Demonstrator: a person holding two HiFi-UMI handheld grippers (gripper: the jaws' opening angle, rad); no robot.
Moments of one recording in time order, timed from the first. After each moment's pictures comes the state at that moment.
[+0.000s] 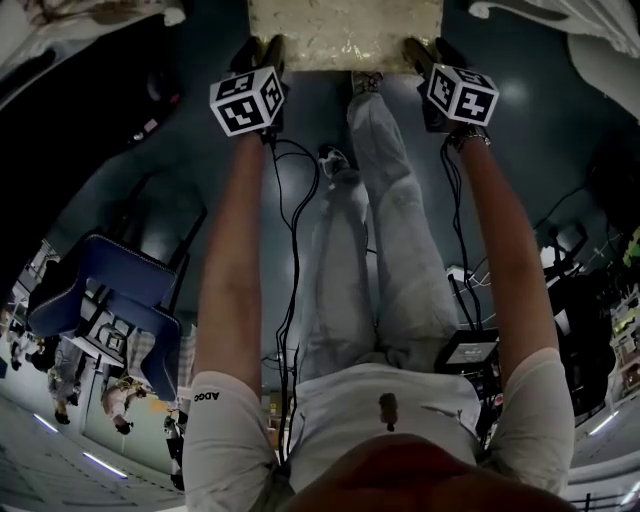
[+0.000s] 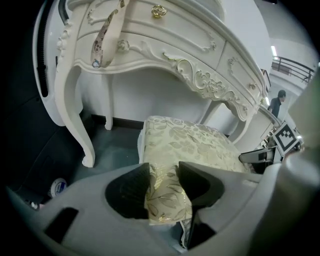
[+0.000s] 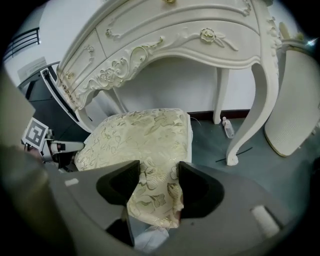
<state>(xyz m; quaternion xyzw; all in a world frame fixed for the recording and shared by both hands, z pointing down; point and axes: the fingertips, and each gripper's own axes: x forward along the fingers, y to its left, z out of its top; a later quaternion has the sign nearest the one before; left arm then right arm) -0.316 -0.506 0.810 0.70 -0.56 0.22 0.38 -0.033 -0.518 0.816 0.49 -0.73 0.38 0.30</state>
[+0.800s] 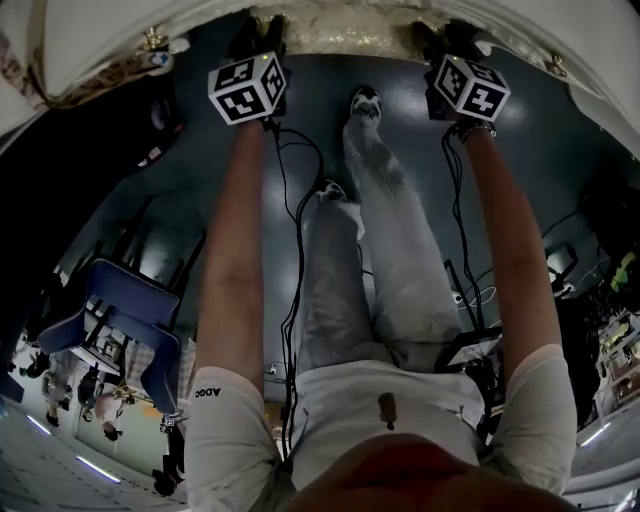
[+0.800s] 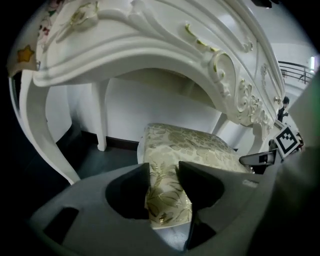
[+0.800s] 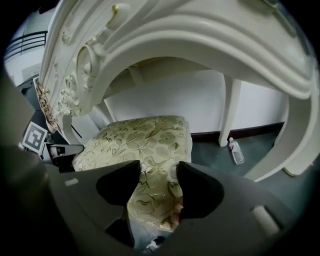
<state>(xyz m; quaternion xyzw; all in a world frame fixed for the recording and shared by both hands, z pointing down) -0.318 -0.656 0.808 0.72 -0.59 0.16 0.33 -0.035 -0.673 0.815 0.51 -0.75 0.33 0.24</state>
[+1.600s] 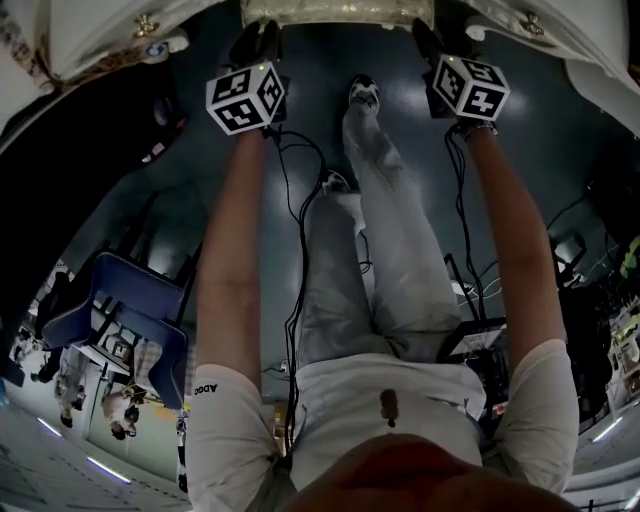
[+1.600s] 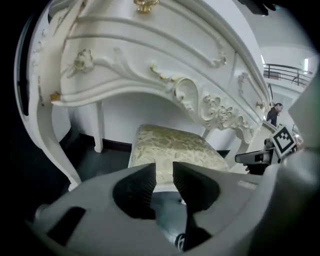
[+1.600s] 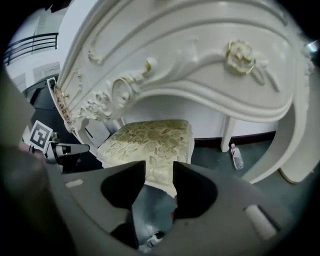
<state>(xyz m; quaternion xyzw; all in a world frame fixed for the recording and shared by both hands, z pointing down) -0.297 -0.622 0.770 0.74 -0.58 0.15 0.32 -0.030 -0.642 0.773 0.49 -0.78 0.31 0.22</state>
